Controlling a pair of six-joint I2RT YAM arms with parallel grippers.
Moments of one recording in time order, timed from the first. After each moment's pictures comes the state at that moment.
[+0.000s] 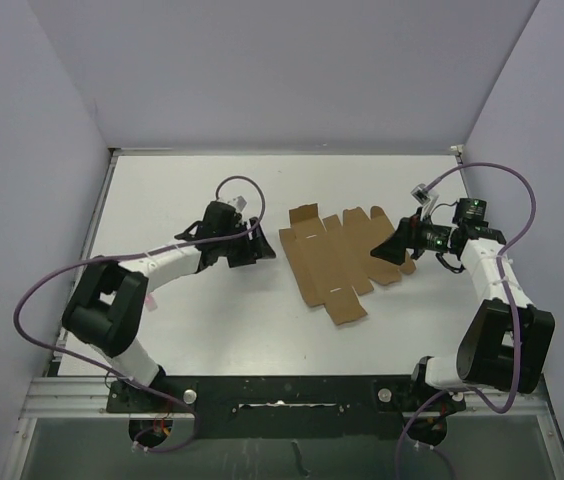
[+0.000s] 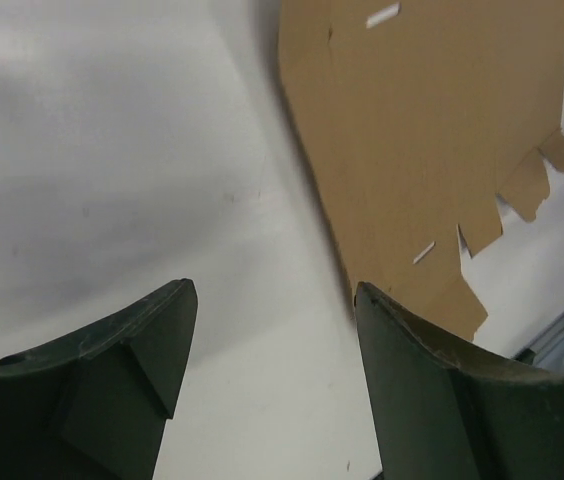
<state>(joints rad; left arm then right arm) -0.48 1.60 0.89 -0.09 0.28 -0.75 -0.23 1.38 0.96 -0.60 -1.11 -0.38</state>
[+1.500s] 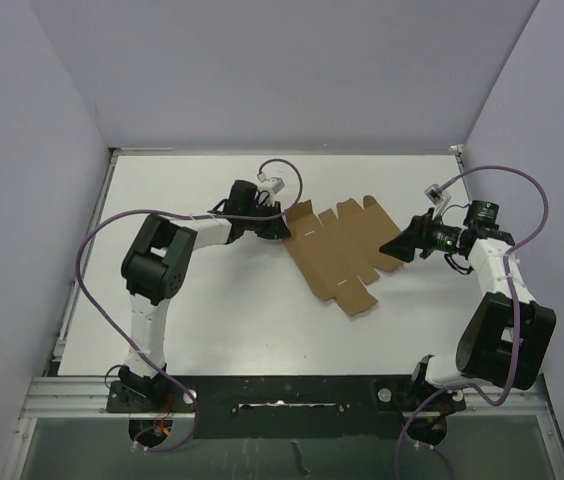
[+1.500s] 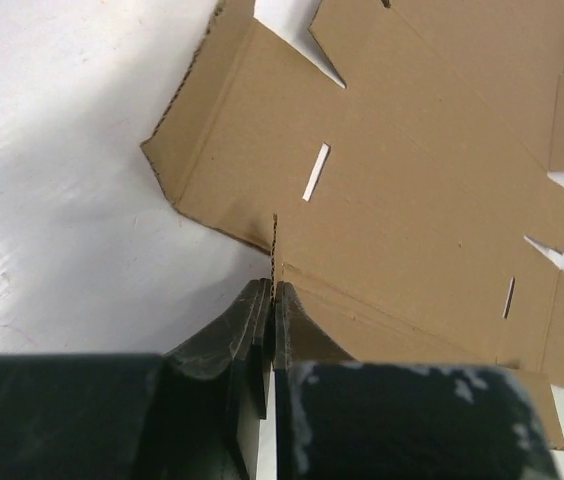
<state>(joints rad) -0.47 2.14 1.34 0.13 0.51 -0.32 -0.31 1.40 0.96 -0.59 -1.16 -0.38</state>
